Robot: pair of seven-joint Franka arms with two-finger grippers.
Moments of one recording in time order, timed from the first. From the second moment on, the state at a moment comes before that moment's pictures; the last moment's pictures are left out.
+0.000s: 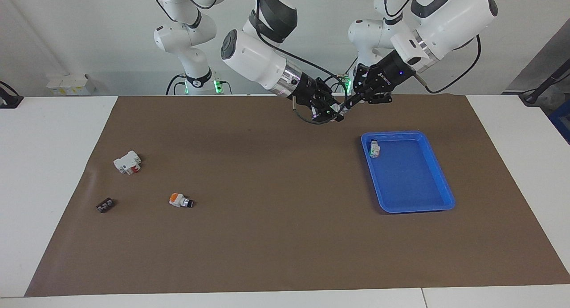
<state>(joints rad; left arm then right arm) -0.23 -0.09 -0.01 -1.78 -0.66 1.78 0.38 0.47 0.24 0.16 -1.63 0.92 2.30 1.82</state>
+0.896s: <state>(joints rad) -0.23 -0.09 -0.01 -1.75 -0.59 1.76 0.79 0.48 0.24 0.16 -1.62 0.92 2.30 1.82</state>
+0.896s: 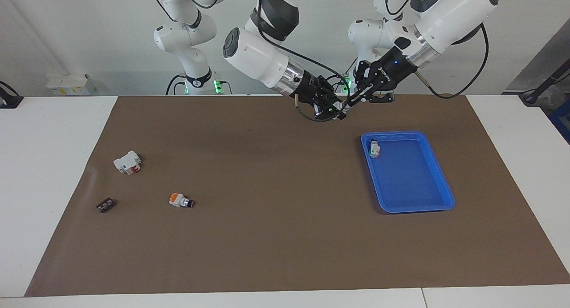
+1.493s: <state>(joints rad) -0.23 -0.10 -0.01 -1.73 -0.49 1.71 0.79 0.47 0.23 0.15 -1.62 0.85 2.29 1.82</state>
